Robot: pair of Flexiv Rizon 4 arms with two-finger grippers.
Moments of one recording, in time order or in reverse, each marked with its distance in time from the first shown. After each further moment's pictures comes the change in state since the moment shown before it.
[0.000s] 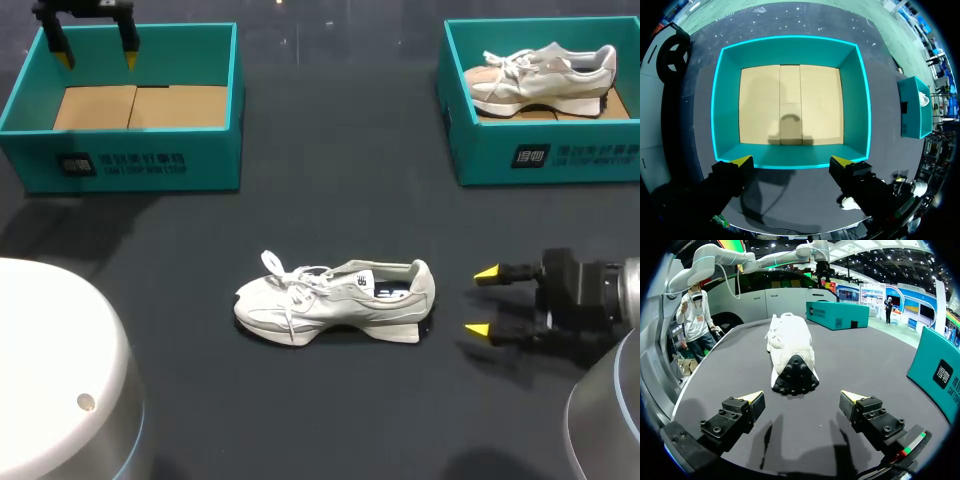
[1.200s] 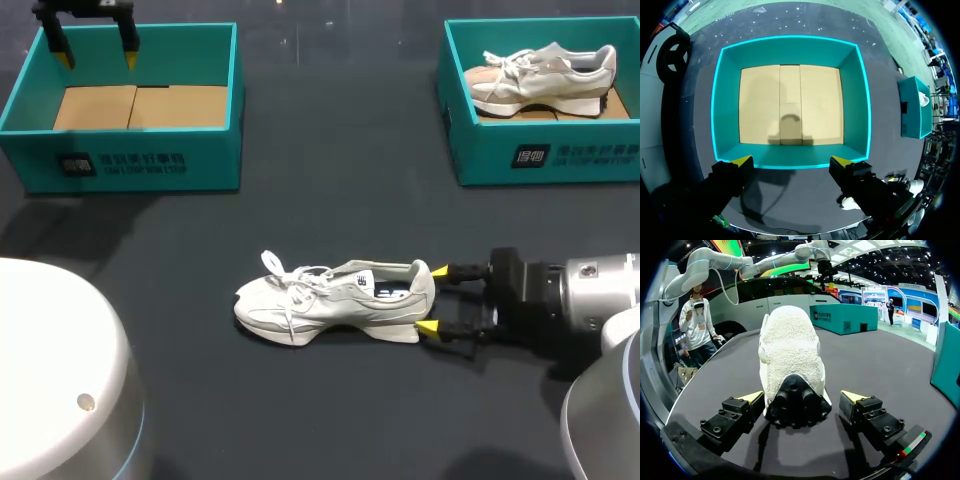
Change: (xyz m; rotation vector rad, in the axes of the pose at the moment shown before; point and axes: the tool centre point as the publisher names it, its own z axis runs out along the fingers) left arm 0.000 0.000 0.000 0.000 0.000 0.000; right arm 0.006 0.016 0.070 -0.073 0.055 0.029
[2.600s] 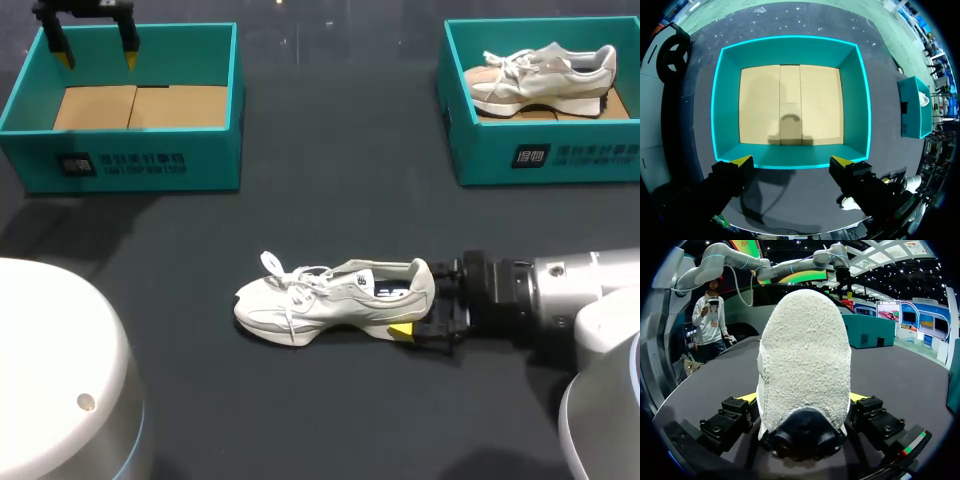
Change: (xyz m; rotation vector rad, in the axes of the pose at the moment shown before) left arm 0.000 0.000 0.000 0.000 0.000 0.000; right arm 0.009 0.013 0.042 -0.098 0.105 -0.107
